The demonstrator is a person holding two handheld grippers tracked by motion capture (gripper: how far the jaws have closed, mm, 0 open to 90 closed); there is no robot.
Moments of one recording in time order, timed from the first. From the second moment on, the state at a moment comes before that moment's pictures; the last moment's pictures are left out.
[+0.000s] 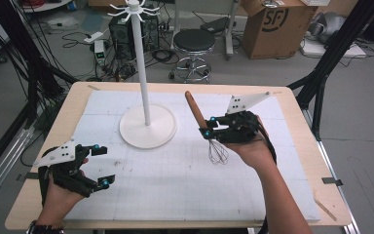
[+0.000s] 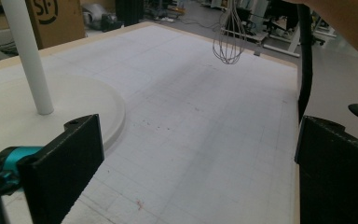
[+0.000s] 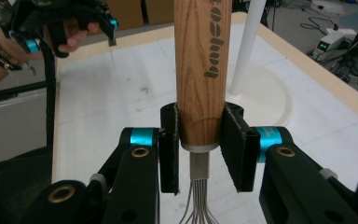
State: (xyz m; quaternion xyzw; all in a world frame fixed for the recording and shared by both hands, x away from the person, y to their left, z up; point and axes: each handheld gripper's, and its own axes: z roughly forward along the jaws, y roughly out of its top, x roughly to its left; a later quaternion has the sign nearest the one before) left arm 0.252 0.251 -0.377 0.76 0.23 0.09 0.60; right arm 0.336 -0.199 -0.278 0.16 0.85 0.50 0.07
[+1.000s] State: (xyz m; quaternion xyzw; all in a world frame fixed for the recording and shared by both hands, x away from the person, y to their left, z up) left arm 0.254 0.246 -0.381 0.77 0.23 0.08 0.60; right arm 0.396 -0.179 -0.211 0.15 0.83 0.52 0.08
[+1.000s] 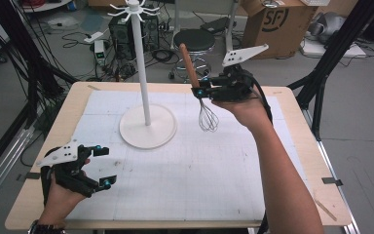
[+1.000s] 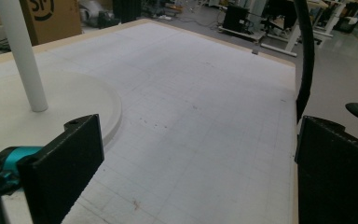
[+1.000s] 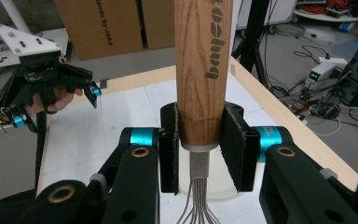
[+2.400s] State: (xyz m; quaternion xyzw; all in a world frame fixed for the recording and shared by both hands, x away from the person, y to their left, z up) left arm 0.254 0.244 -0.382 0.77 0.22 0.07 0.60; right arm 0.453 -0.145 -0.145 0.14 0.86 0.48 0.11
